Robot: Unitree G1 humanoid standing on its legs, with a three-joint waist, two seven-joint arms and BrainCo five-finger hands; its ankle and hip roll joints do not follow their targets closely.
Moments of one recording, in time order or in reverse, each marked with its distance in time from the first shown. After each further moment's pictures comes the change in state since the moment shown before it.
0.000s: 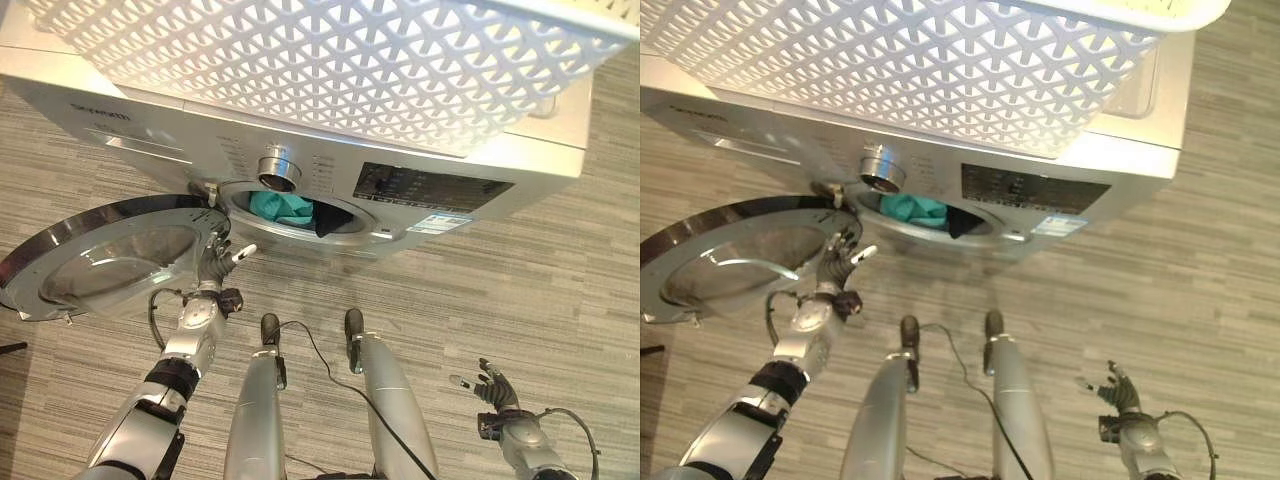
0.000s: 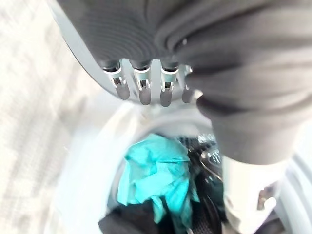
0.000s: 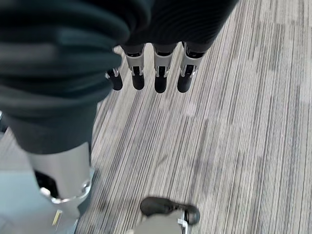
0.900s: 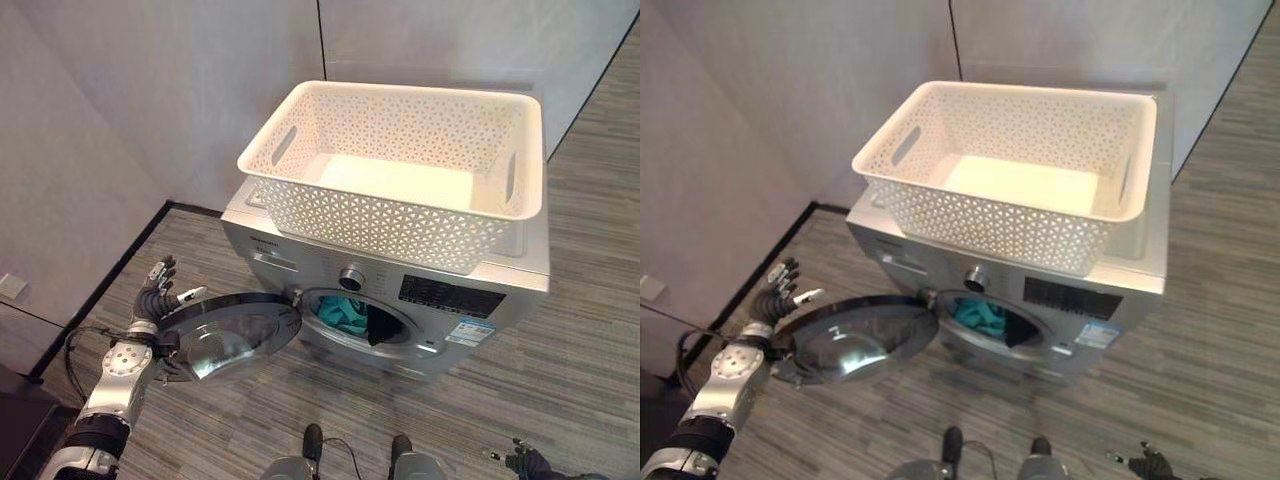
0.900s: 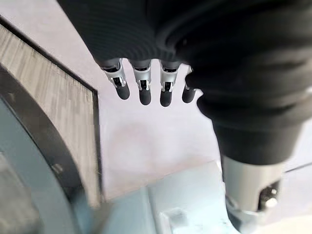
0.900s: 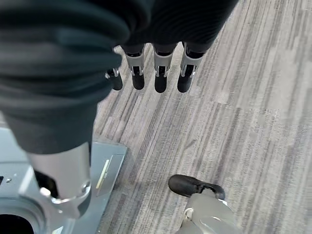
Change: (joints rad) left arm 0.302 0.300 0.207 -0.218 0.266 0.022 -0.115; right arm 0.131 -0.020 -0.079 0.169 -0.138 0.099 0.105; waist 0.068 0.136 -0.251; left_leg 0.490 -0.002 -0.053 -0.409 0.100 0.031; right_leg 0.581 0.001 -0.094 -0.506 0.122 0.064
